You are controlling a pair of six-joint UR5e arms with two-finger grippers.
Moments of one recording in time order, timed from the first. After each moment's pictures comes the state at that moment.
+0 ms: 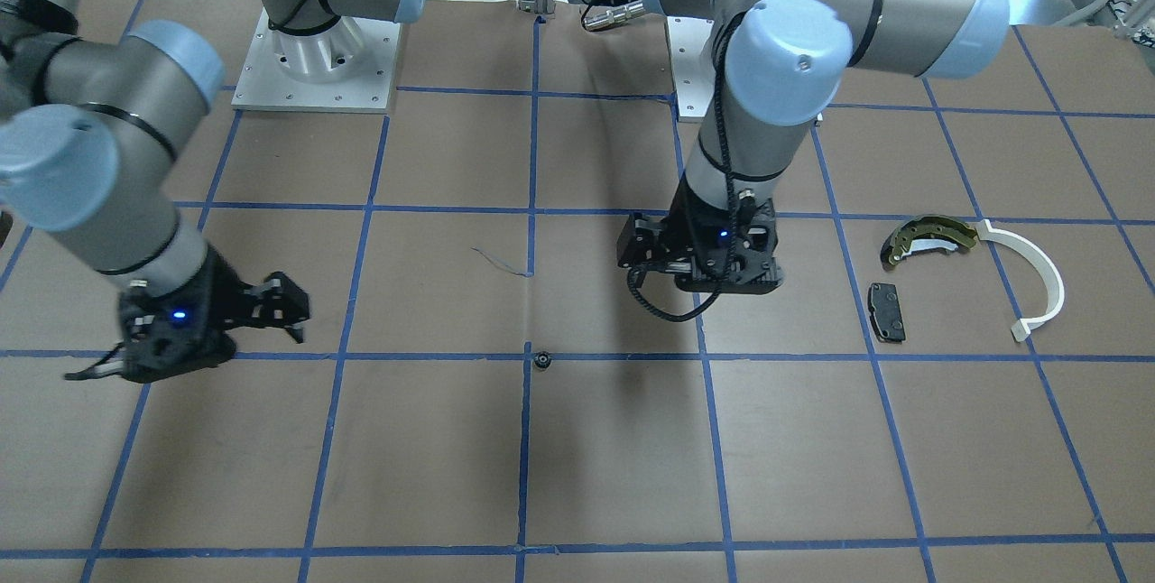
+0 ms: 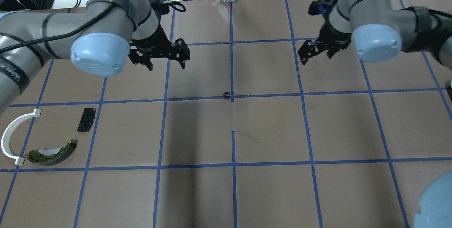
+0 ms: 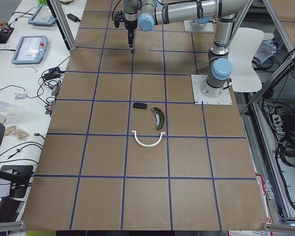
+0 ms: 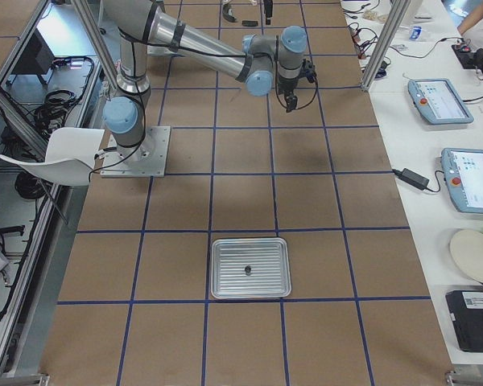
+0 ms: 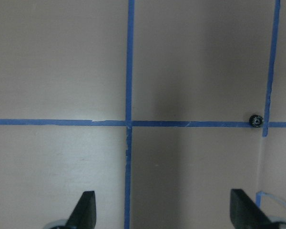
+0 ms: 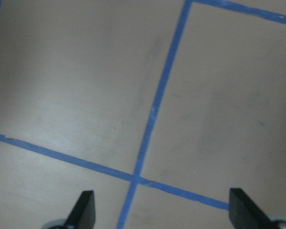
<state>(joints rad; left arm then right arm) -1.72 -1.79 -1.67 -1.21 1.54 -0.13 1.39 -1.30 1.72 -2.04 -1.46 -0.45</state>
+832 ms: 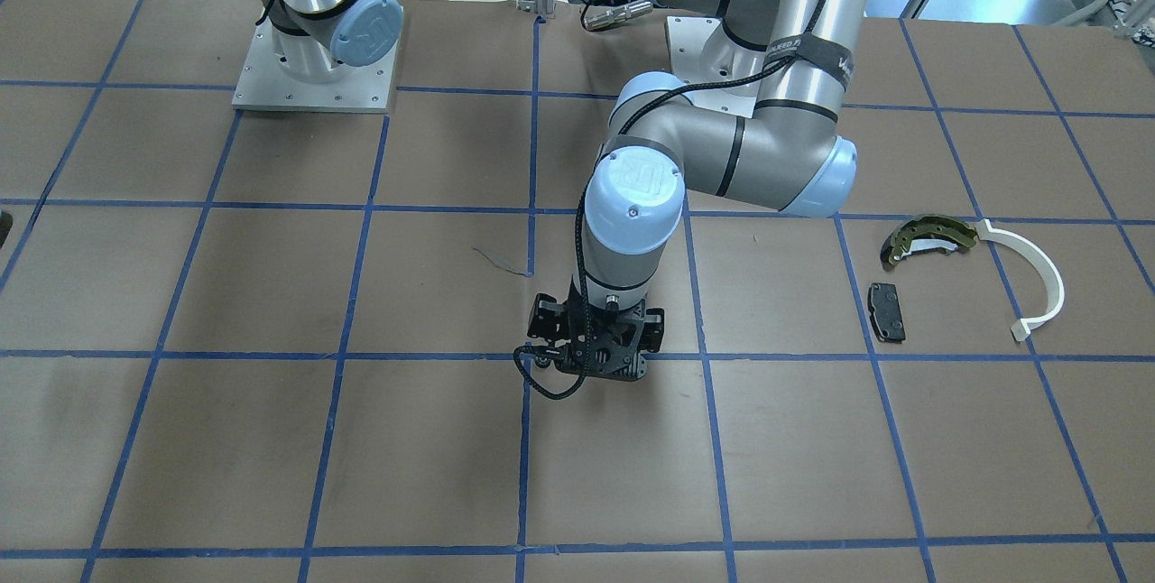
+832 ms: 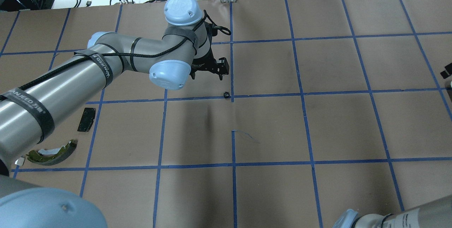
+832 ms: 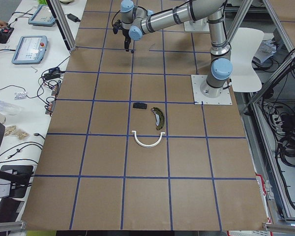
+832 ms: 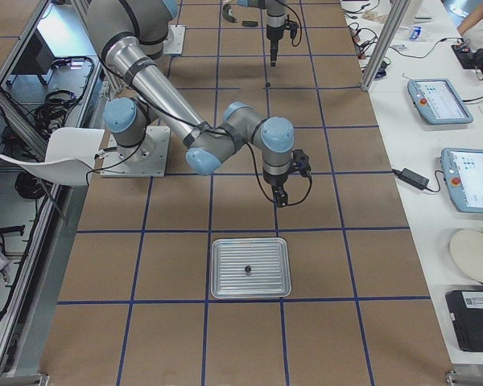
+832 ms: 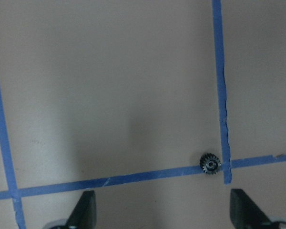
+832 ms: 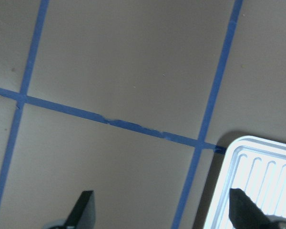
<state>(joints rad) -1.83 -2.04 -1.65 -0.97 1.53 -0.15 0.77 -1.27 1.71 -2.07 -1.50 -1.07</state>
